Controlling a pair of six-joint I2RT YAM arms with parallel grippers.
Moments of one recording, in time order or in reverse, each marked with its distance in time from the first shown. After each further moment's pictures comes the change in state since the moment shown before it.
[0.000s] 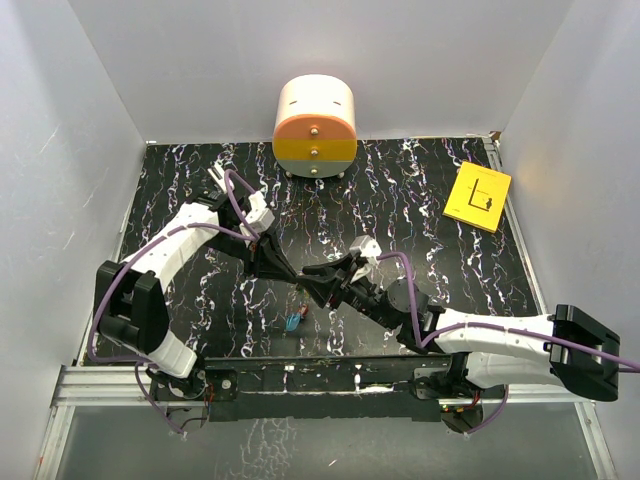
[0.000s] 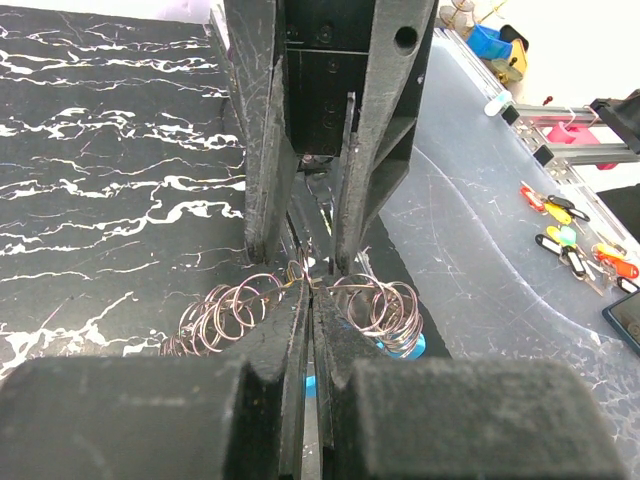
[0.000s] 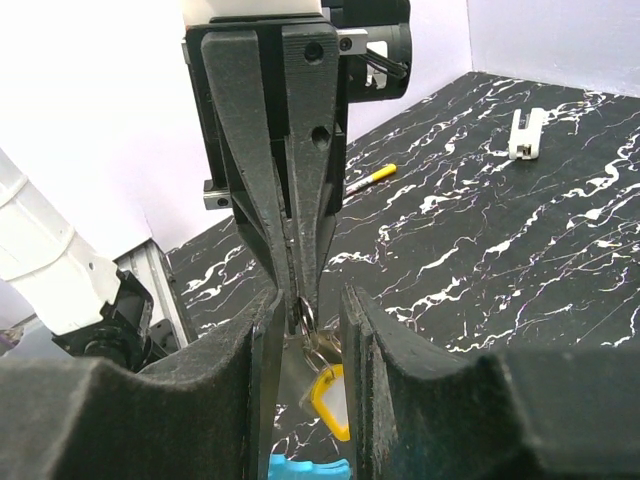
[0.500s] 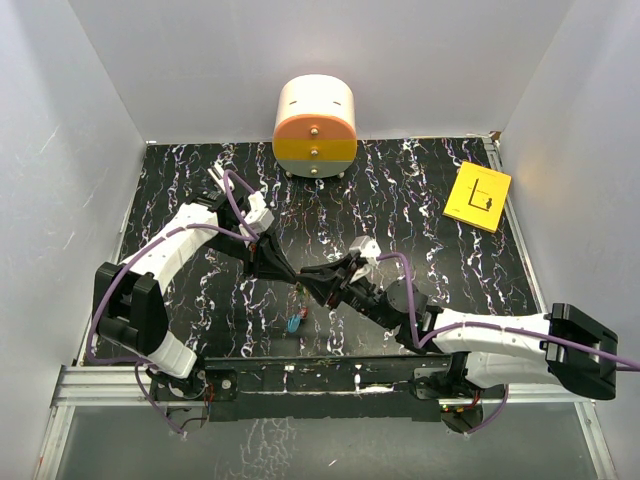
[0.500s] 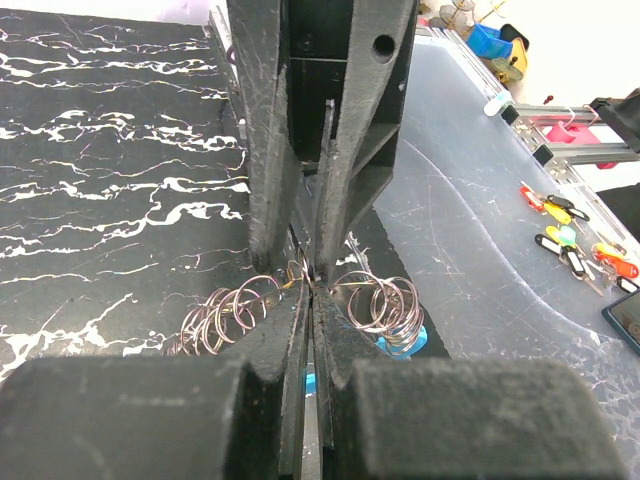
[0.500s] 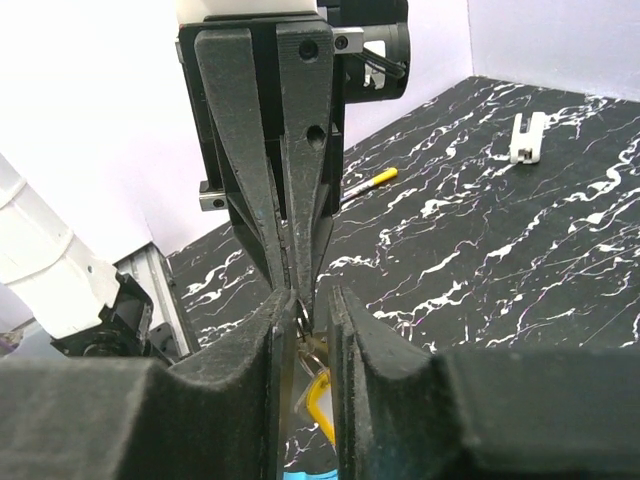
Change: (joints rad) left arm 0.000 -0.014 0.000 0.000 0.000 -0.007; right arm 0.000 0.014 -0.005 0.034 0.000 0.000
